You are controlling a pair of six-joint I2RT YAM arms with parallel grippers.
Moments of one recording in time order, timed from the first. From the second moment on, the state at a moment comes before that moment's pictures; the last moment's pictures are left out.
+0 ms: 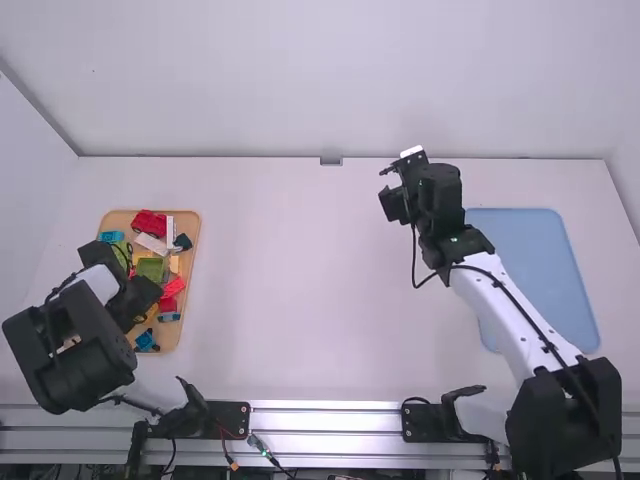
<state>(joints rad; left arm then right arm) 0.66 1.62 0.80 -0.54 -0.06 -0.37 0.30 1.38 1.00 -0.11 0.17 -0.30</state>
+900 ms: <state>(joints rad) 0.66 1.62 0.83 -0.59 -0.06 -0.34 0.33 1.38 1.00 -0.13 0.16 -0.30</state>
